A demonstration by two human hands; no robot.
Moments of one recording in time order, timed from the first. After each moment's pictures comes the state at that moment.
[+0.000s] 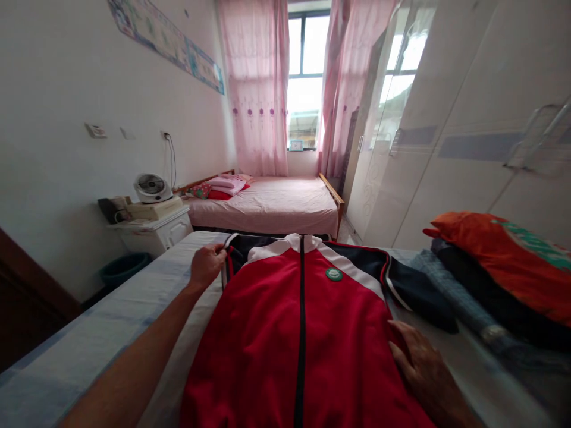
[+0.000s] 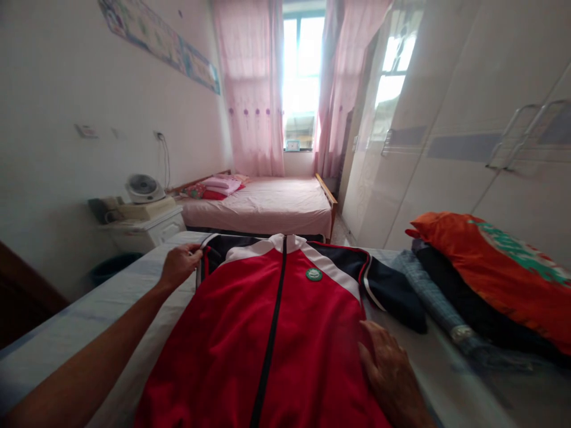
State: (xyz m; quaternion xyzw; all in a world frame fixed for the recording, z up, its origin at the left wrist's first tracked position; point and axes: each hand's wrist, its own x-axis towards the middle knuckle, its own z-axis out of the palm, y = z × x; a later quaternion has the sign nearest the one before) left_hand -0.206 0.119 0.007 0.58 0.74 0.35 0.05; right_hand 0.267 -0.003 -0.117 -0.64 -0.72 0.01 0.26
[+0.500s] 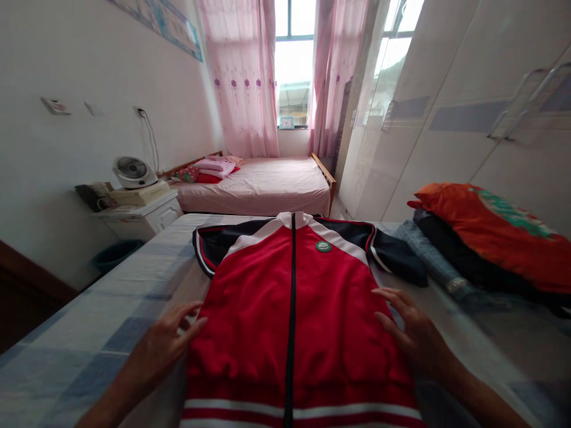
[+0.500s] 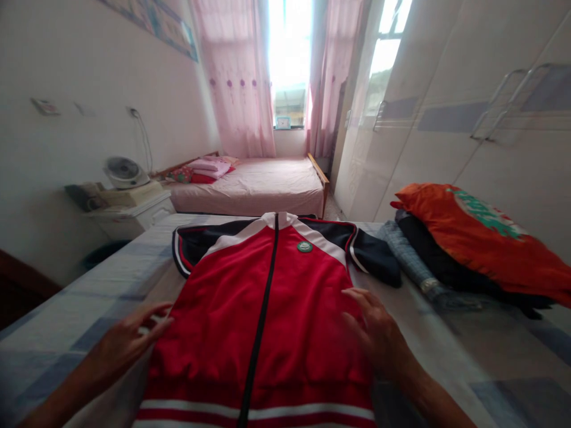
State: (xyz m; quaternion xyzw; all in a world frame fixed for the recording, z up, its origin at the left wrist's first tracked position) left_hand -0.223 -0.057 -0.046 0.66 0.70 0.22 0.18; right_hand 0.252 -0.043 -0.055 -0.57 -0.77 0.06 0.29
